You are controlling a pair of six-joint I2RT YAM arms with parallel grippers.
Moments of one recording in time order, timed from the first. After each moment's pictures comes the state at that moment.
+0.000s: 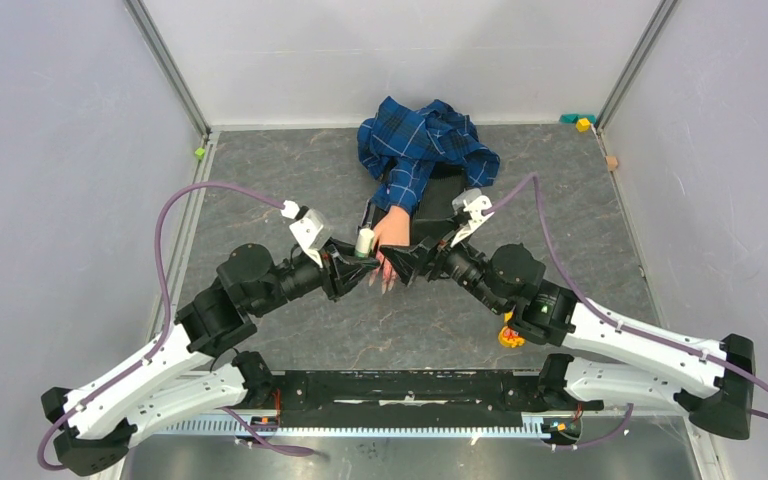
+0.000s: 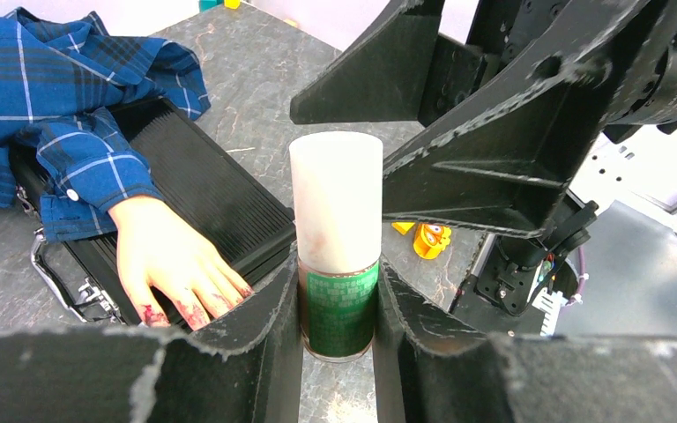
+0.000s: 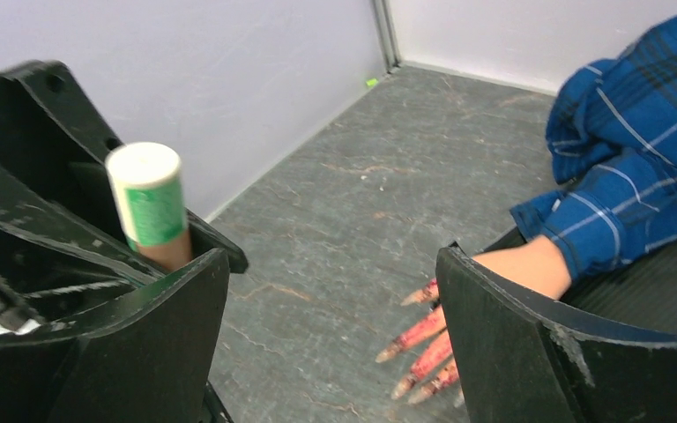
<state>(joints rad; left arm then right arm) -0.94 0.69 0.83 -0.18 0.08 -0.18 1.10 0.95 0.81 0.25 0.28 0.28</state>
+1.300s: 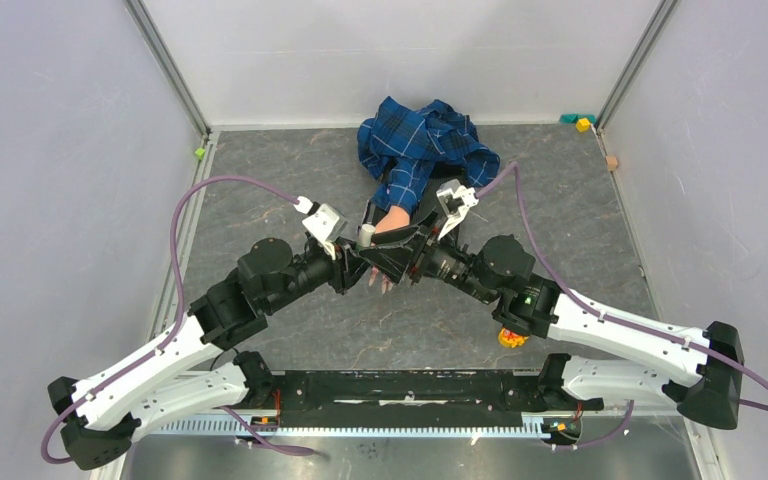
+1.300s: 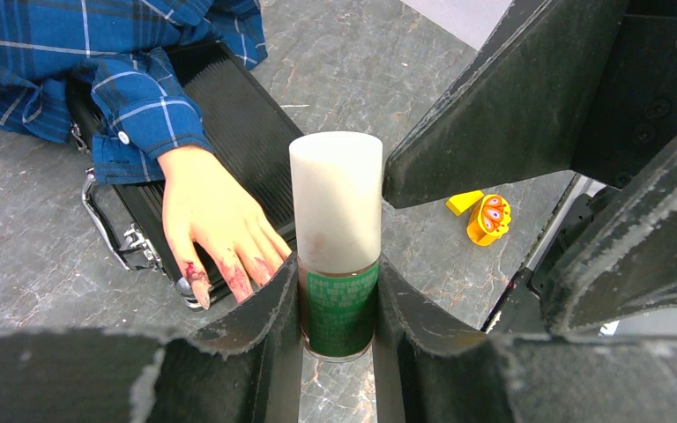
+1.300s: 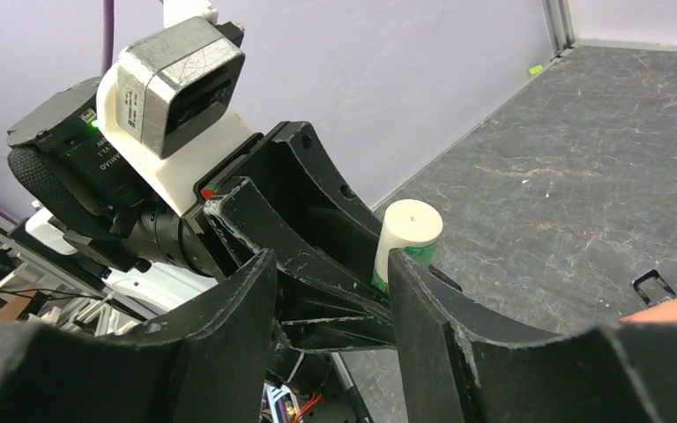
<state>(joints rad) -0.94 0.75 0.83 -0.23 -0.05 -0.17 1.10 1.05 0.86 0.36 0.04 0.53</state>
